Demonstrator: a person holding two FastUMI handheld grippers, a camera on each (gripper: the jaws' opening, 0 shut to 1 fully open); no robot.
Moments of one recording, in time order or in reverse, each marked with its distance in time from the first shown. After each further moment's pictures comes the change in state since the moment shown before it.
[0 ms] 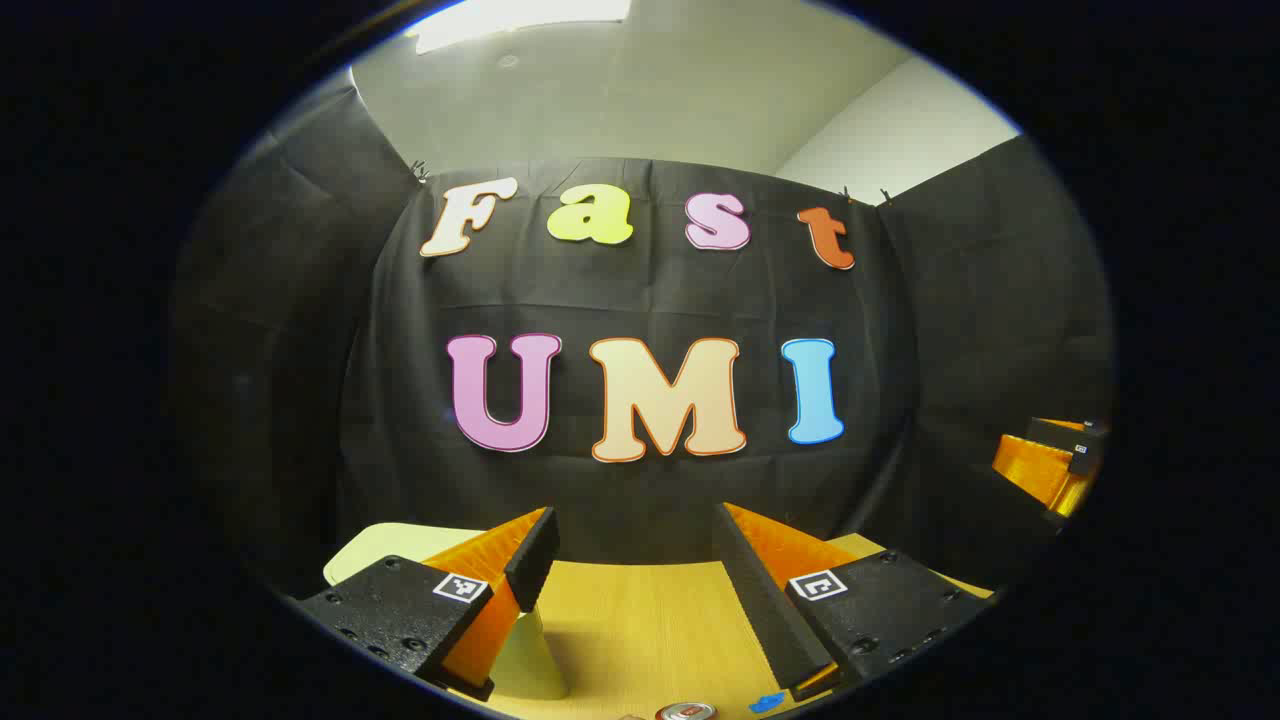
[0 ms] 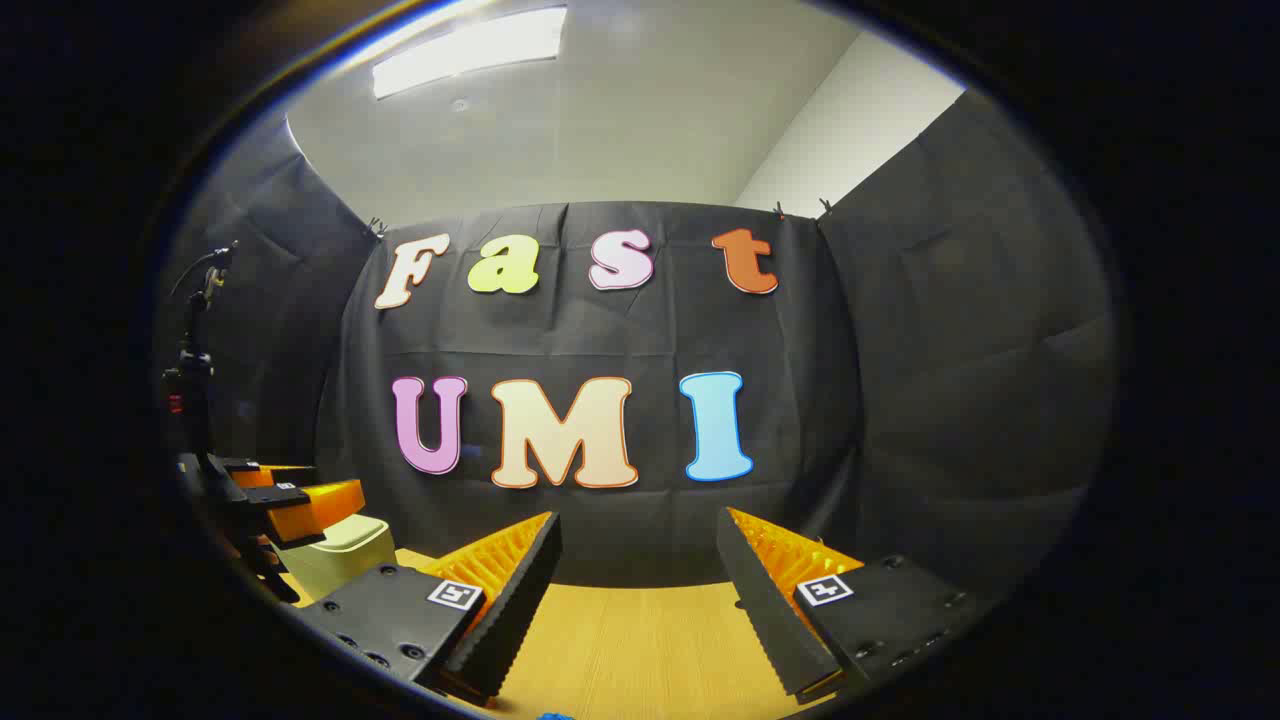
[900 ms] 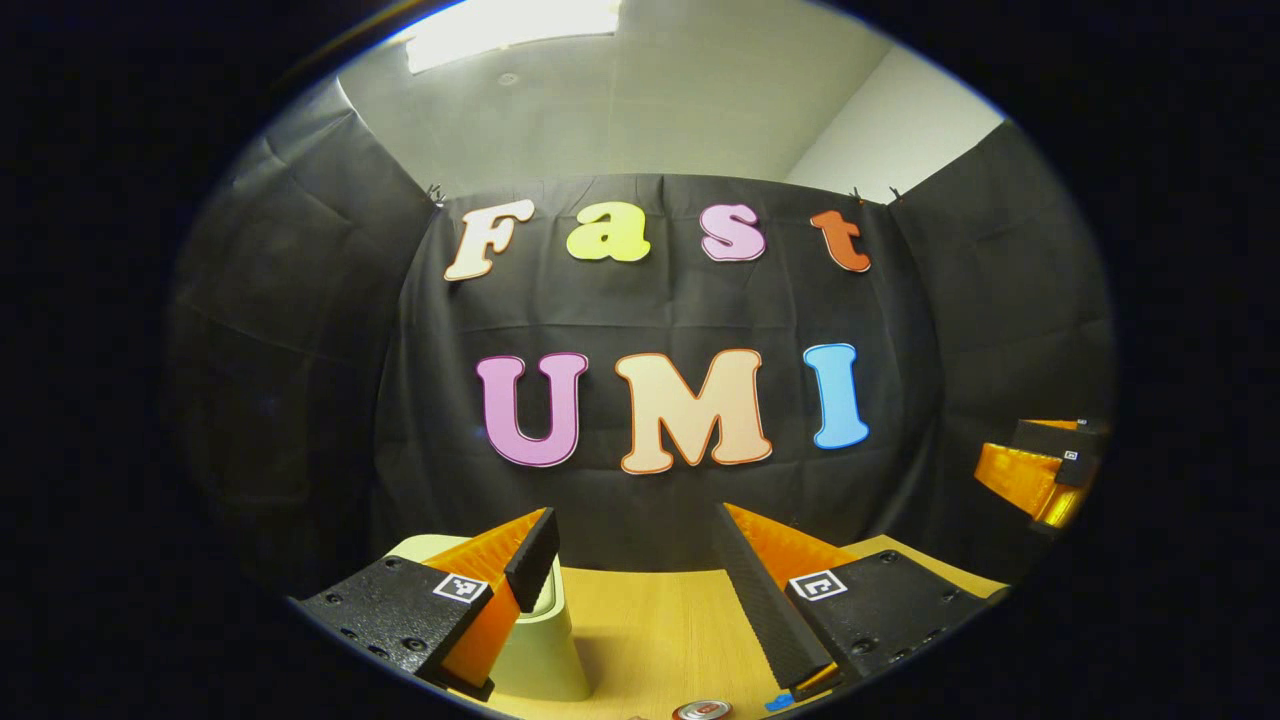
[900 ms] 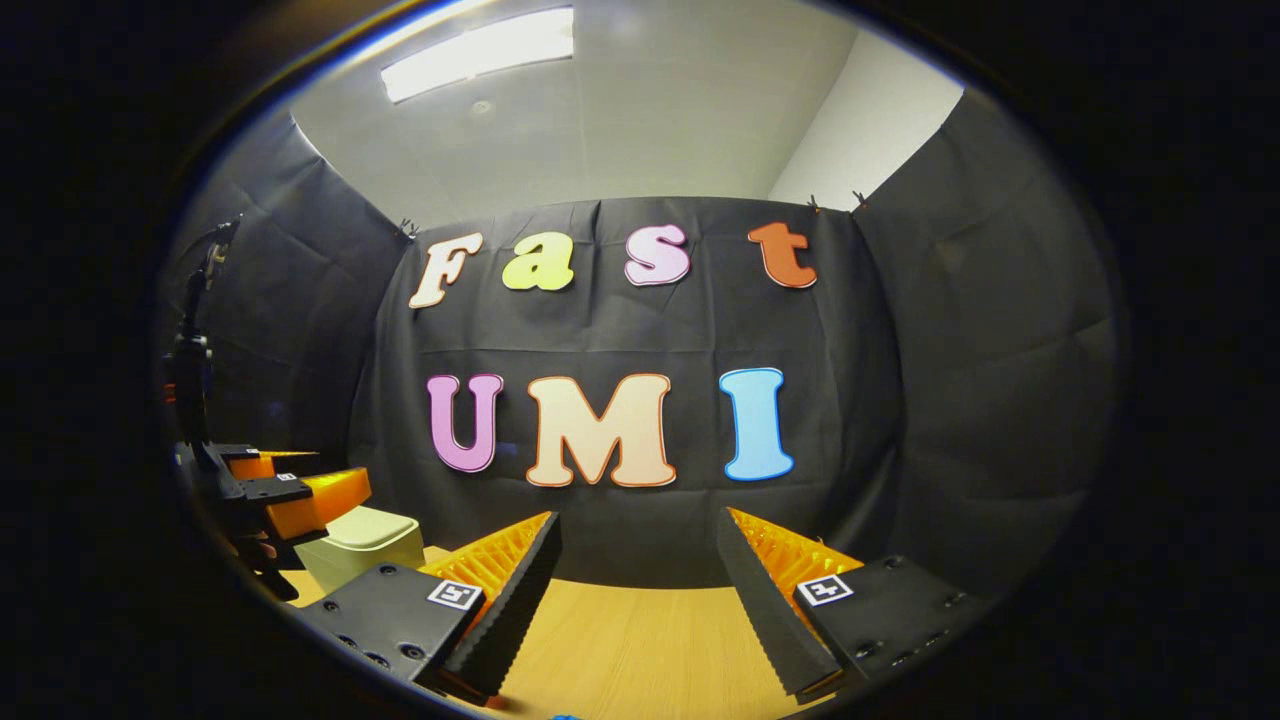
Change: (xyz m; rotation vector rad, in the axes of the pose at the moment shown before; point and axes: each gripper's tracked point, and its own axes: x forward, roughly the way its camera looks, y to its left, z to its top) left arm -0.018 0.017 0.013 0.044 -0.040 0.096; right arm 0.010 0.030 -0.008 0.007 0.015 0.119
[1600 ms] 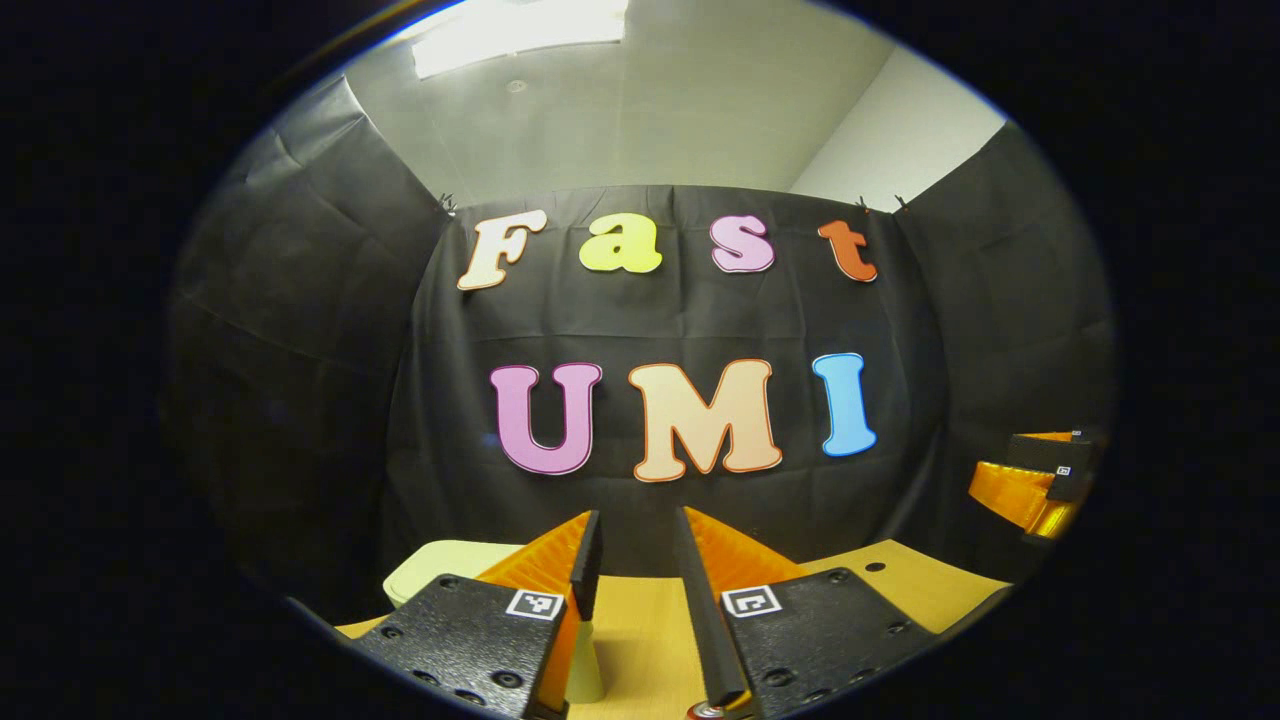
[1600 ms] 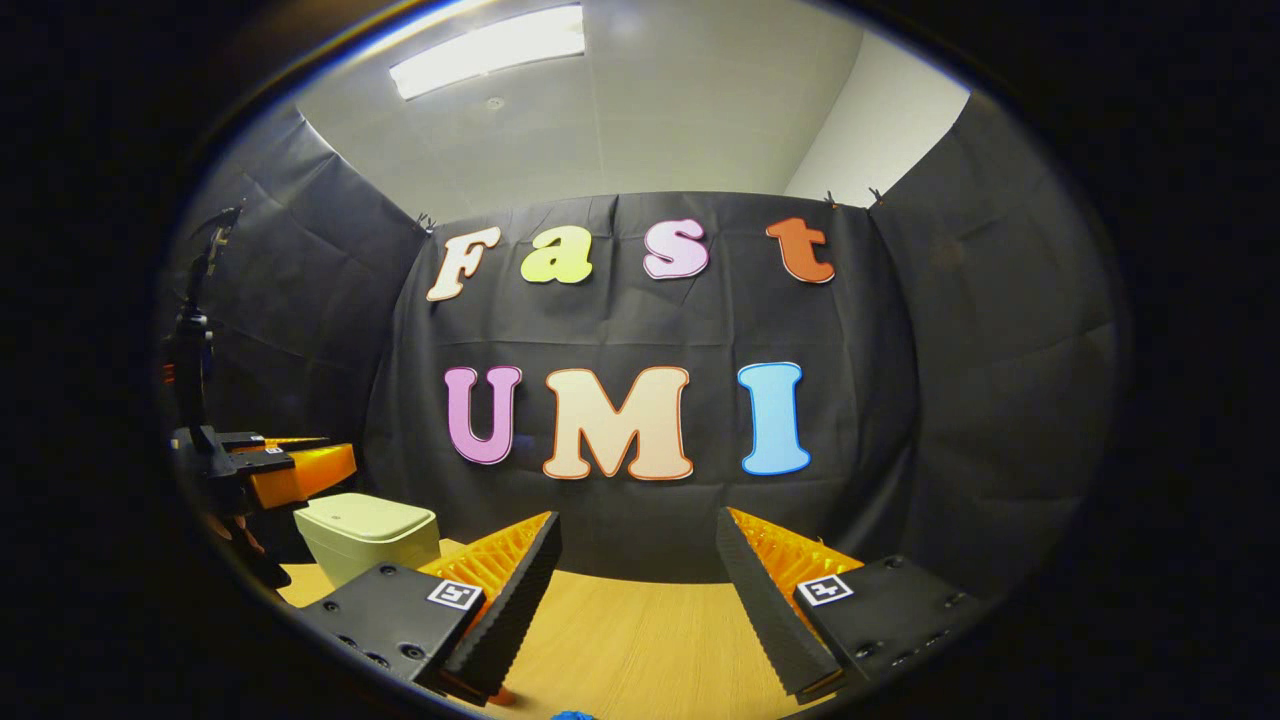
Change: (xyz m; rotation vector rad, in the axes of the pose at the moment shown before) left arm -0.011 0.022 0.004 -0.002 -0.022 0.024; right arm -0.003 0.017 -0.009 -0.010 0.016 0.047
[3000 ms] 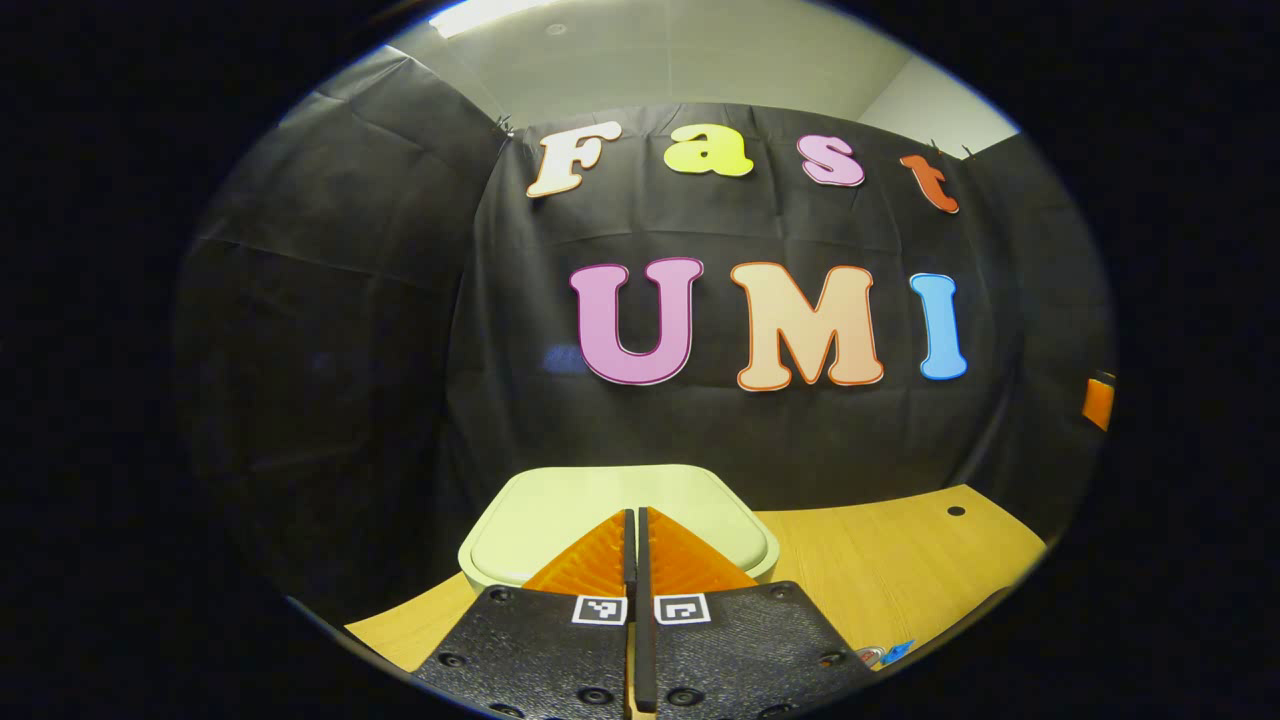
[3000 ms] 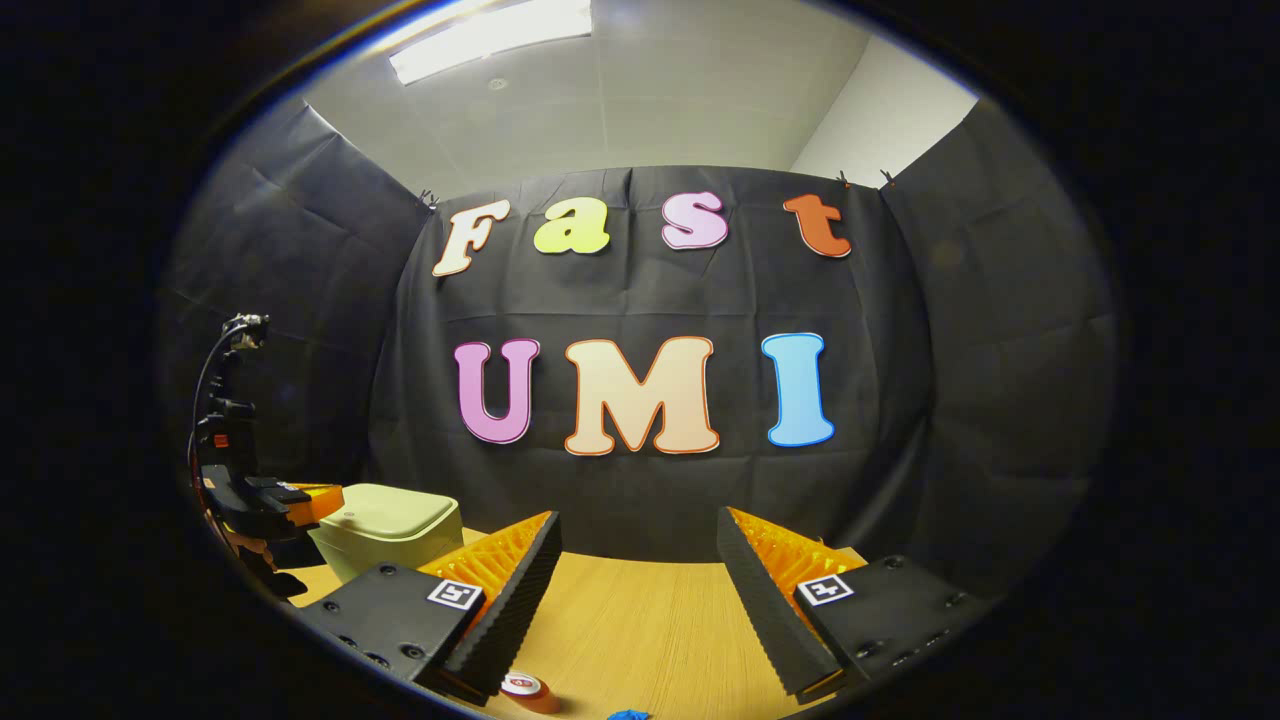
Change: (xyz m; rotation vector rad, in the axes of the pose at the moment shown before) left arm 0.026 0.132 -0.121 -0.018 0.253 0.147; right arm 0.011 0.064 -0.034 -0.001 0.077 -0.023
